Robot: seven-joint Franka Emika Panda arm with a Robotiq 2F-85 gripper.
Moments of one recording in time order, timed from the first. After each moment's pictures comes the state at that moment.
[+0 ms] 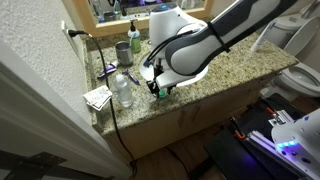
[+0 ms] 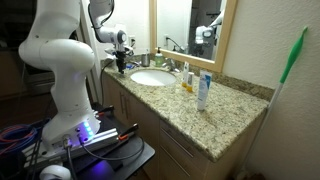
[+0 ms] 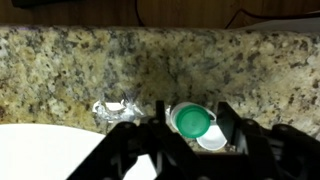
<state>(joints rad) 0.46 0.38 0.23 -2.07 -0.02 2.40 0.80</state>
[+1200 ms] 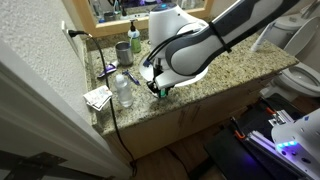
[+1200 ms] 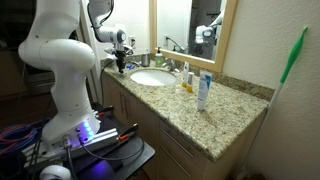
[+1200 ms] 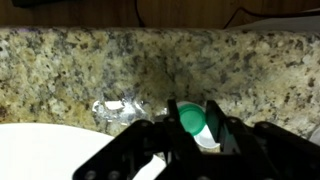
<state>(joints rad) 0.47 0.37 0.23 -2.07 -0.03 2.40 0.82</state>
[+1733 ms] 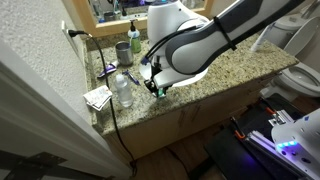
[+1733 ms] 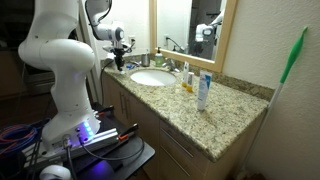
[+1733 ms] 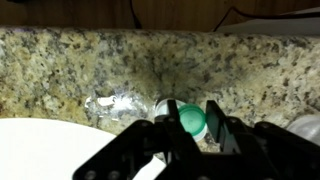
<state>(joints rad) 0.47 0.34 0.24 -2.07 -0.03 2.40 0.81</state>
